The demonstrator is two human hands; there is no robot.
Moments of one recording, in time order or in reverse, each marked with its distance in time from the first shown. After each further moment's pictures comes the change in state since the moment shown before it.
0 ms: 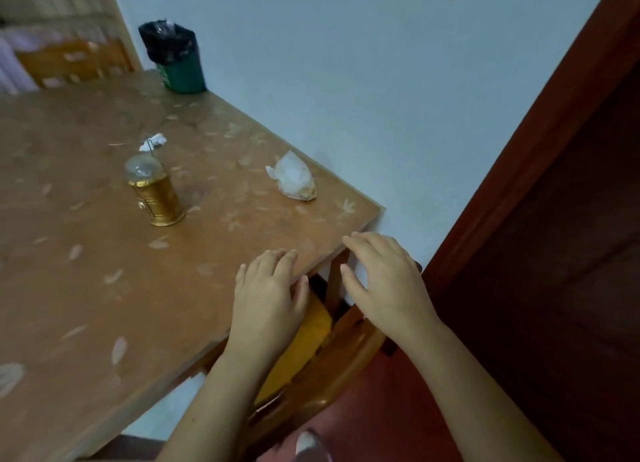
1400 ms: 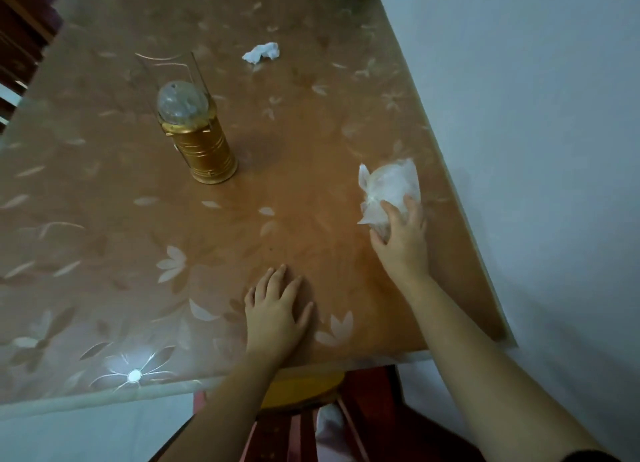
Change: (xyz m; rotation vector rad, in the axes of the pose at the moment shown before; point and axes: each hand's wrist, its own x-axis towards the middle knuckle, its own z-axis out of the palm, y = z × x) left_hand 0.165 -0.128 0.226 0.161 -0.106 -0.722; right_hand 0.290 0.163 0.315 0.194 -0.413 -0.083
